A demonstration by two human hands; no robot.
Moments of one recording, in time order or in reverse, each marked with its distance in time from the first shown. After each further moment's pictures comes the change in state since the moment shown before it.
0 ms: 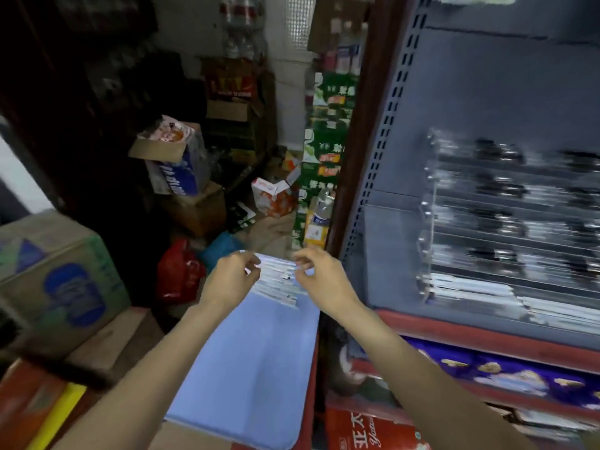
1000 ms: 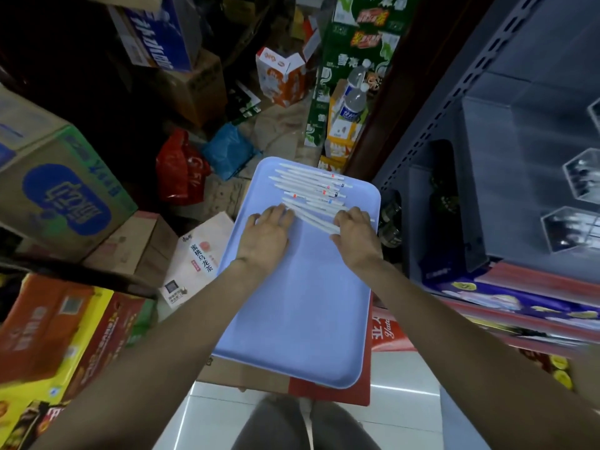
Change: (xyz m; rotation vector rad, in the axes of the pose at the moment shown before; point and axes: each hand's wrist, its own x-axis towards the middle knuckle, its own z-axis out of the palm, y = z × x) left_hand 0.015 -0.125 0.085 0.513 -0.329 0.164; right_hand 0.050 0.083 0.143 -0.581 -0.205 0.305
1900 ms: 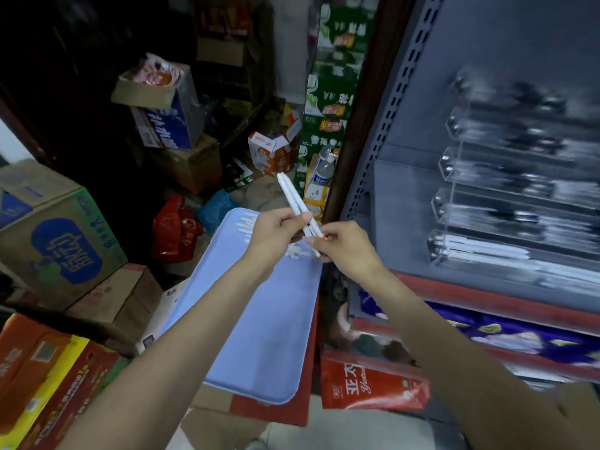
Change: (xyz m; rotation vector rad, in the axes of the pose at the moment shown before) left_hand -0.028 0.121 -0.120 -1.433 0.196 -0.136; right_hand -0.083 0.036 -0.123 0.782 0.045 -0.129
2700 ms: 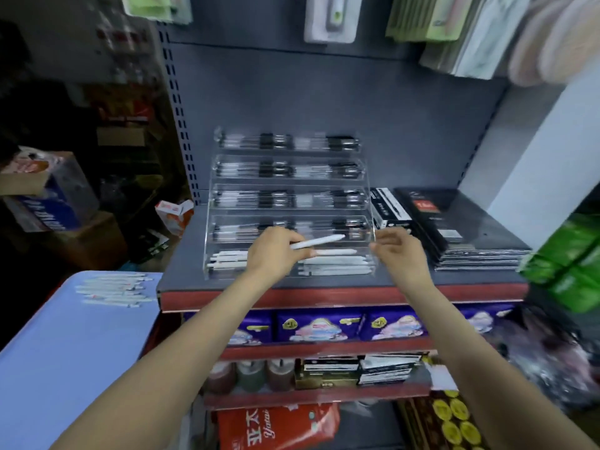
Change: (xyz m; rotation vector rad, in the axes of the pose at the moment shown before) left_hand -0.061 0.074 0.338 0.814 -0.181 0.381; right_hand -0.165 0.193 -0.343 0.196 0.683 0.081
